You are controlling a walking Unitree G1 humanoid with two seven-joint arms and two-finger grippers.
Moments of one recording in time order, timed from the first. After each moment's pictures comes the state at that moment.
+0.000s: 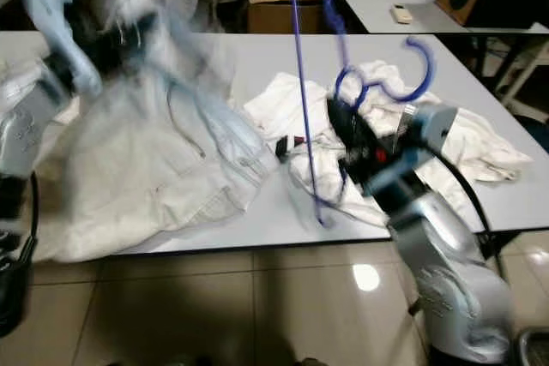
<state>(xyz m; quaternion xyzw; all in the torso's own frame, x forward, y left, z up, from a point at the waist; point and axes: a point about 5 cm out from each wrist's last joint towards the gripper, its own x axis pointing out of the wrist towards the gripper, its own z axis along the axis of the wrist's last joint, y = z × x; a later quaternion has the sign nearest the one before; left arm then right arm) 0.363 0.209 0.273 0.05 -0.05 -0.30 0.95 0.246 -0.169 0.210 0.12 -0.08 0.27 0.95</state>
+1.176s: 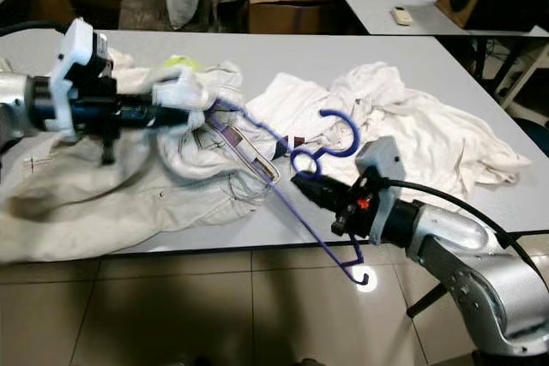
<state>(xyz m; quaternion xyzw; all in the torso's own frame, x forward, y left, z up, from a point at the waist) 0.301 0.186 0.277 0.17 0.07 -0.59 0.78 0.238 -0.172 0.182 0.01 0.10 0.46 0.88</state>
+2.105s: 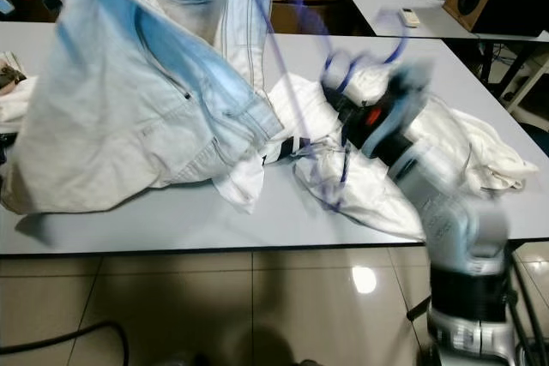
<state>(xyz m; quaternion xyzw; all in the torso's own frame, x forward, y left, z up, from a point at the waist) 0.335 0.219 0.369 0.09 -0.18 -0.41 0.89 0.299 -0.166 0.205 0.14 0.04 0.31 0.94</state>
